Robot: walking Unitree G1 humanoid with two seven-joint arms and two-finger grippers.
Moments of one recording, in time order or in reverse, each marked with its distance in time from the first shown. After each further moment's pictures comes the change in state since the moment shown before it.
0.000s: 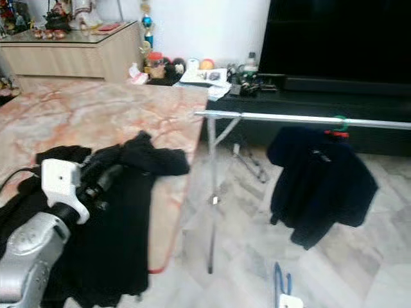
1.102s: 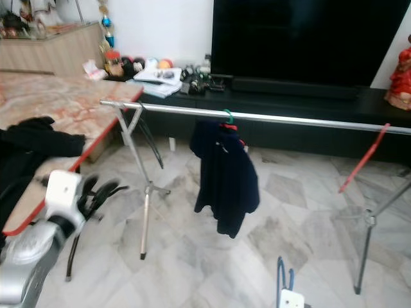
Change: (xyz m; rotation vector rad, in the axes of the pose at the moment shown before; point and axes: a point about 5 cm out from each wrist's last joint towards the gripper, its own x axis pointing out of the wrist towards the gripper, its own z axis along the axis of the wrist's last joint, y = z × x) left arm -0.025 0.044 -0.075 0.069 0.312 0.175; right arm 0.000 0.011 0.007 0.025 -0.034 0.011
